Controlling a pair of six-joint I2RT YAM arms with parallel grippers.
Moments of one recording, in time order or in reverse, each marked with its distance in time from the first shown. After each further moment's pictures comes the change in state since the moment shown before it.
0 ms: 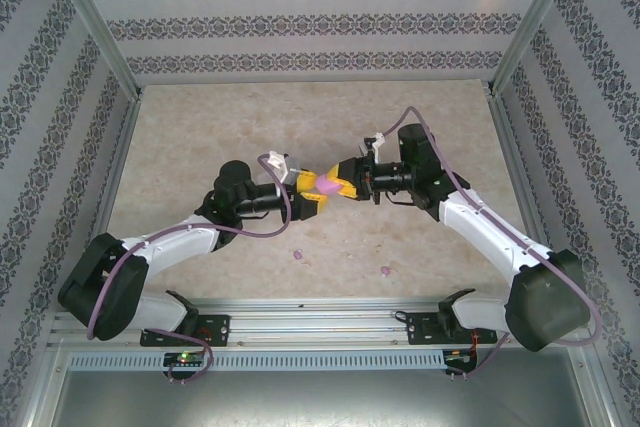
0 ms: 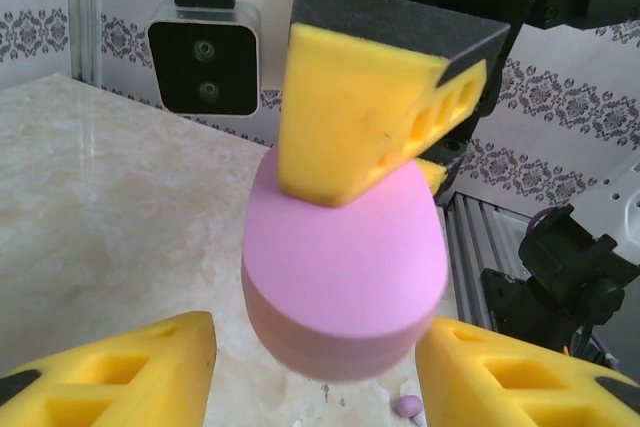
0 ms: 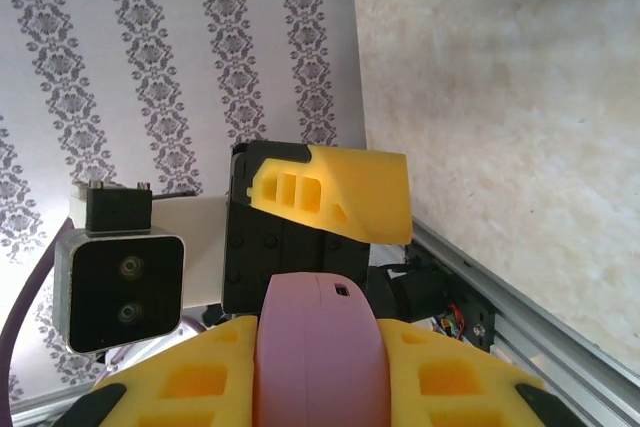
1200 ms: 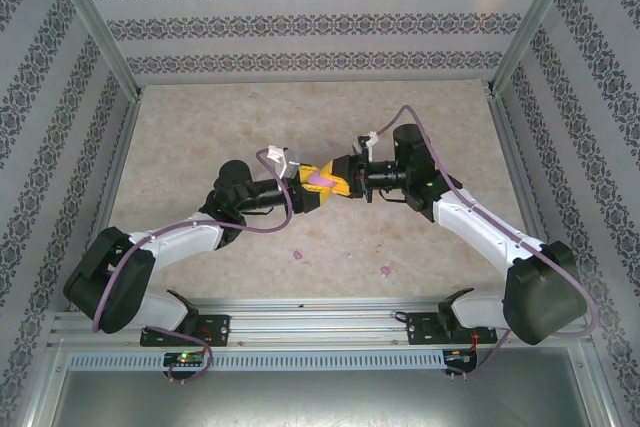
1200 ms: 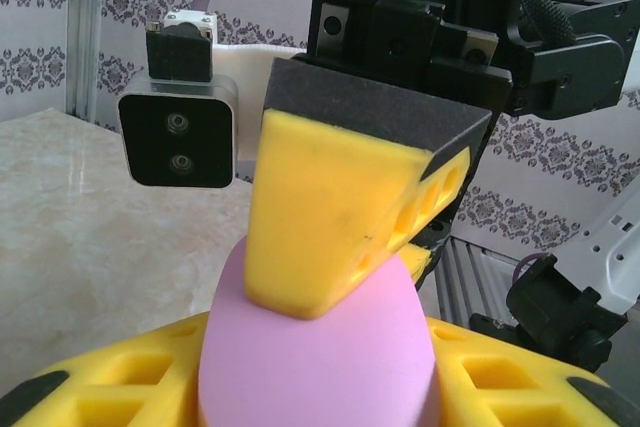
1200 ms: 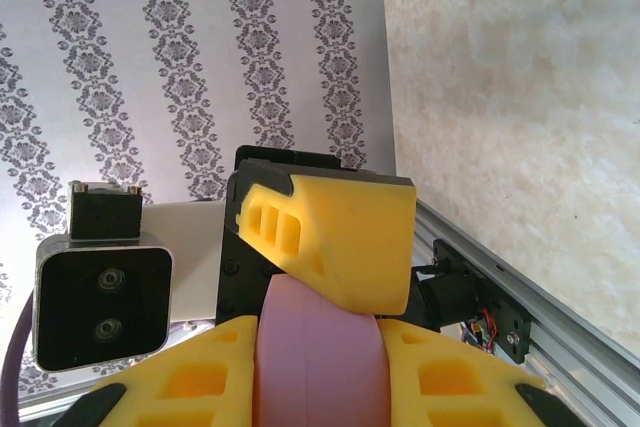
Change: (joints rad) left arm -0.011 0.043 0.013 0.145 -0.011 -0.112; right arm 0.025 0.036 -0.020 0.156 -0.005 0.112
